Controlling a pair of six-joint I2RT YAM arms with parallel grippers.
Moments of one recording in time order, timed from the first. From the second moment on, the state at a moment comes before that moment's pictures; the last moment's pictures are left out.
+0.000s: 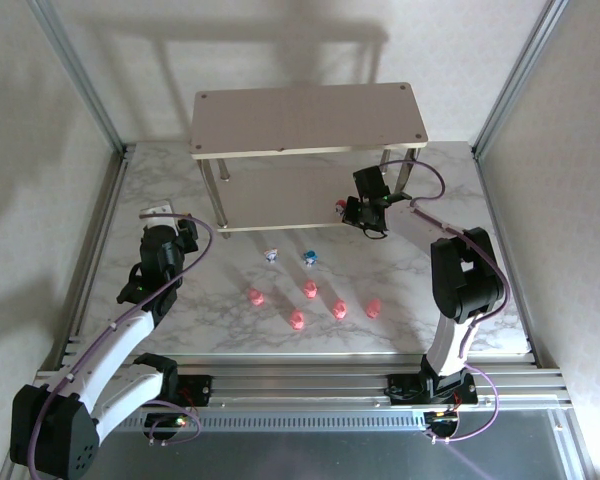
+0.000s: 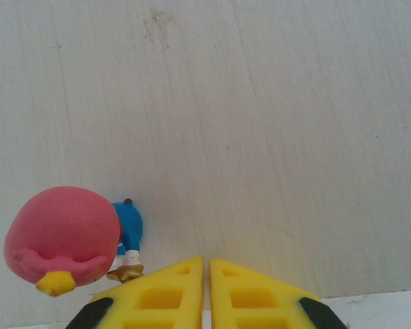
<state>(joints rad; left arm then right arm) -0.22 0.92 0.54 0.08 -0.44 -0.24 0.40 1.84 1.29 -0.42 0.01 0.58</state>
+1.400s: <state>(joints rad) -0.22 0.91 0.54 0.08 -0.45 -0.24 0.40 1.87 1.36 -0.45 0.06 0.56</state>
